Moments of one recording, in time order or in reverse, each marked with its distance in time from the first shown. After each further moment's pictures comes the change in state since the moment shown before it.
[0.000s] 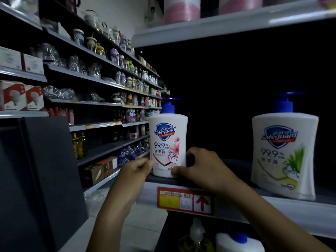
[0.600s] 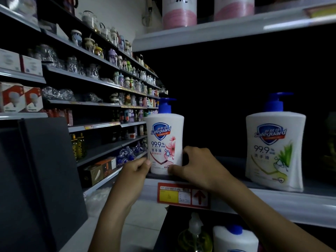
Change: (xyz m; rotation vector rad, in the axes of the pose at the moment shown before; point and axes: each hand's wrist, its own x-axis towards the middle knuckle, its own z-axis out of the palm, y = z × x) left_hand -0.010 0.003 -0.003 0.057 0.006 0.043; right_hand -0.003 -0.005 0.003 -0.113 0.036 -0.021
